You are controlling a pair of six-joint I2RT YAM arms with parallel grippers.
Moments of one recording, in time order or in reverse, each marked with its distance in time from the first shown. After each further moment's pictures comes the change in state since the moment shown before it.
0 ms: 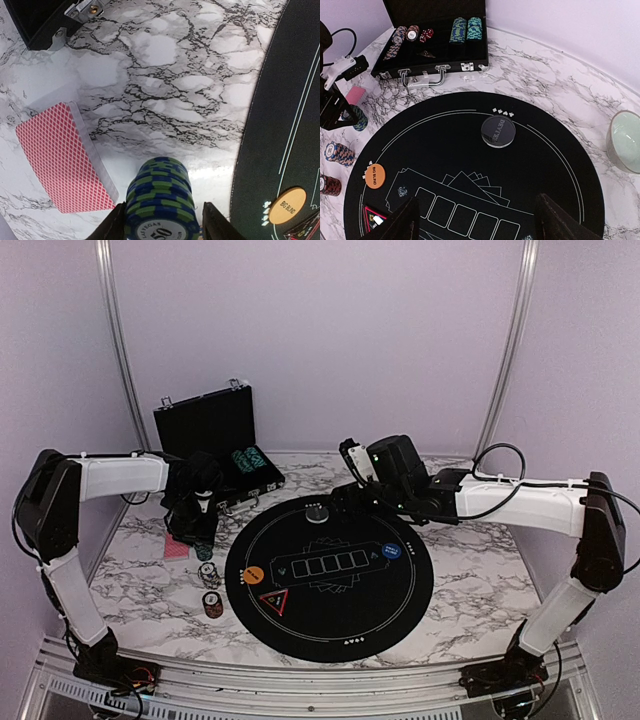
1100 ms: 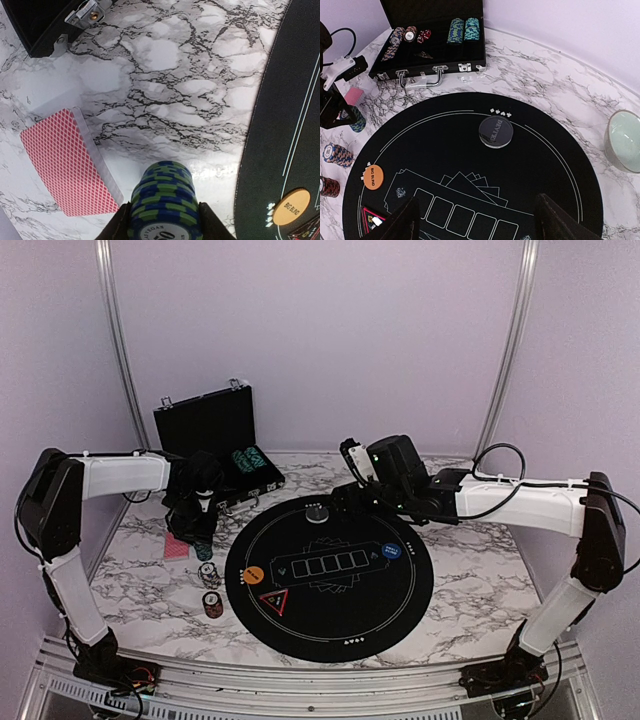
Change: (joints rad) left arm 0.001 0.016 0.019 -0.012 -0.018 0.024; right arm 0.000 0.000 0.000 0.000 0.011 0.002
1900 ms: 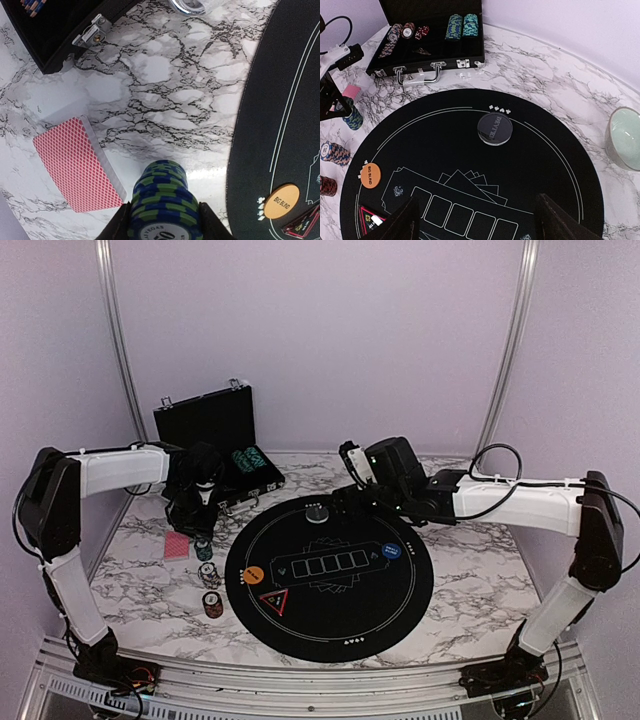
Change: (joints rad) left arm 0.000 0.000 0.064 -0.051 0.001 0.026; right arm 0.000 0.010 0.000 -0.003 0.004 0.012
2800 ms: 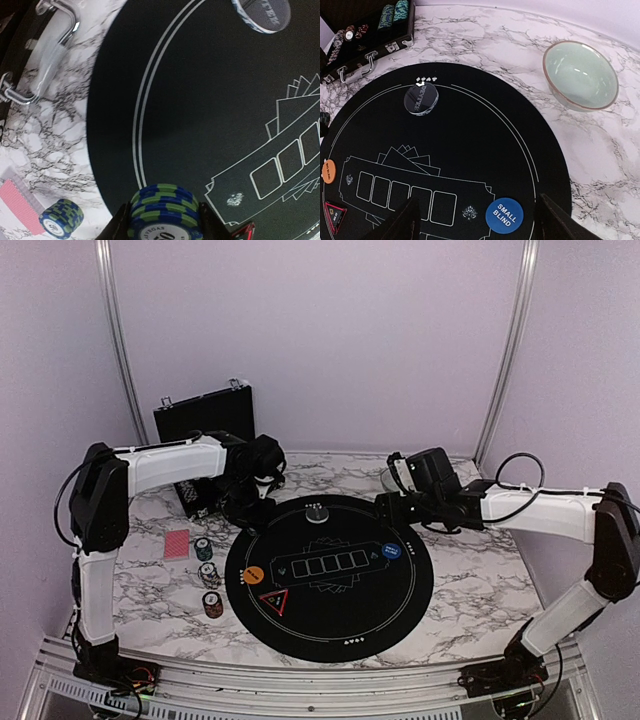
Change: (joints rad) left arm -0.230 0.259 0.399 -0.108 0.029 -0.030; right arm -0.185 -0.118 -0.202 -0.008 -0.023 0.072
